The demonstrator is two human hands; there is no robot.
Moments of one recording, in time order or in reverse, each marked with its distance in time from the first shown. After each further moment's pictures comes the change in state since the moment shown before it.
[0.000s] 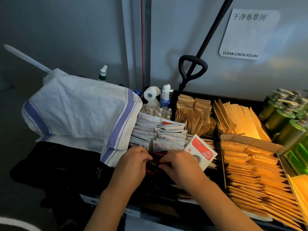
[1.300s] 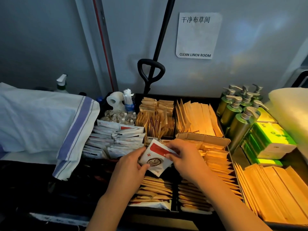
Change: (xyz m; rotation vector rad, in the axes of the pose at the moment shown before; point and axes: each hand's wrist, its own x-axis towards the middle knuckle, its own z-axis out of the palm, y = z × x) left_hand 0.032 0.110 0.074 -0.115 -0.075 -0.177; right_hand -0.059 0.117 -0.075 0.227 0.110 0.308
